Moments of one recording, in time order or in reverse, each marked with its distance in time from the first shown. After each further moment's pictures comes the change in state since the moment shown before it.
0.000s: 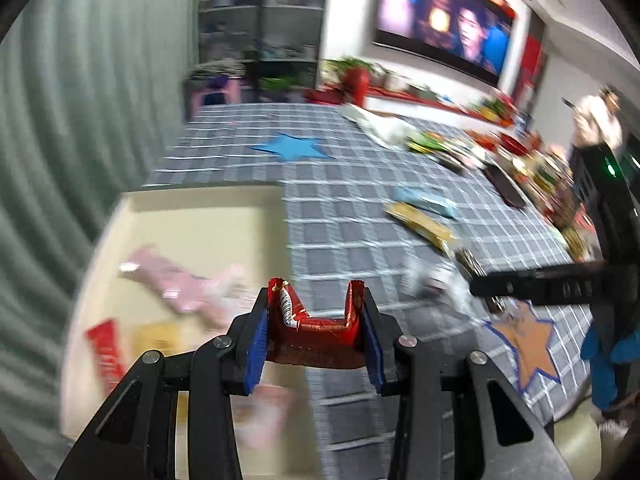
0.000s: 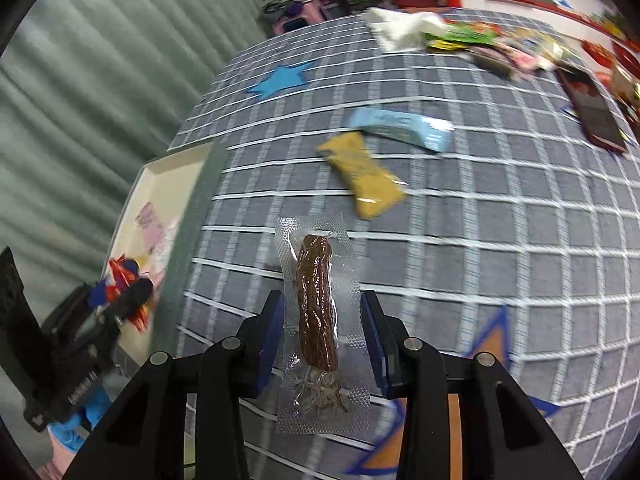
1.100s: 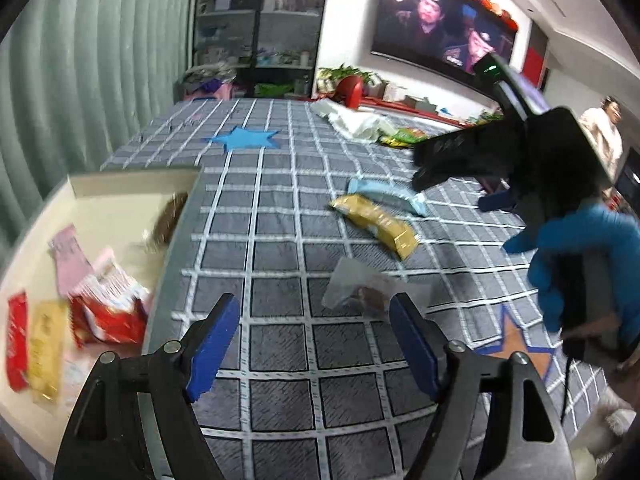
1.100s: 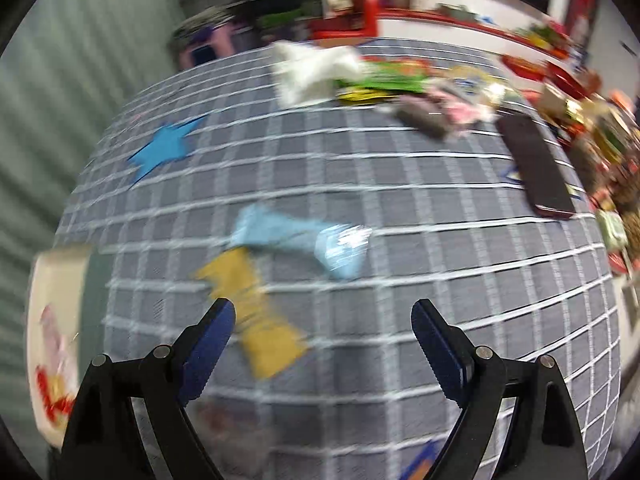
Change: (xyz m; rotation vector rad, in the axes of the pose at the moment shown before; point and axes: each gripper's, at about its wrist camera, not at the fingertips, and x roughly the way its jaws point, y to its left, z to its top) left arm 0.055 -0.092 -0.032 -0.037 -0.035 -0.035; right arm 0.024 -0.070 0.101 0.176 -0.109 -0.394
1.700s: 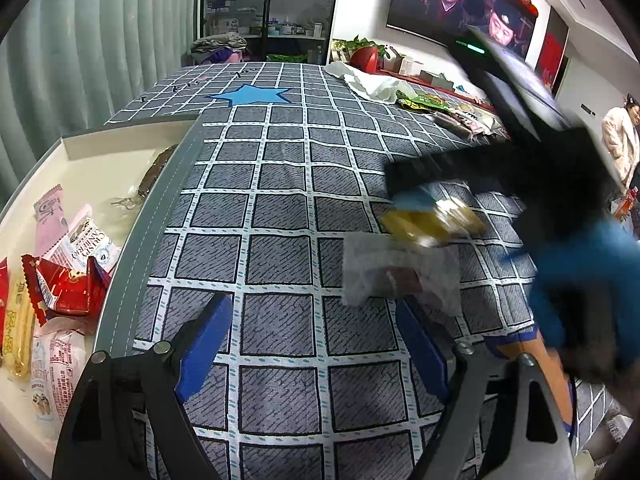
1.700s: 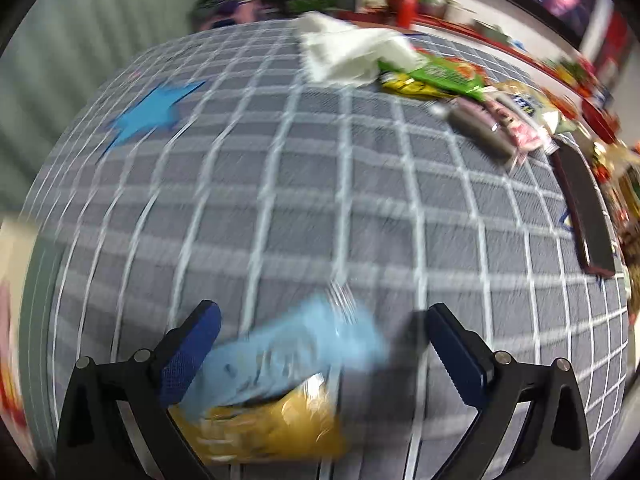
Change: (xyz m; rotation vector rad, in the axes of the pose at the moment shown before) left arm 0.030 -0.001 -0.012 -0.007 0.096 0.039; right arm 0.043 0.036 -0.016 -0.255 0.025 0.011
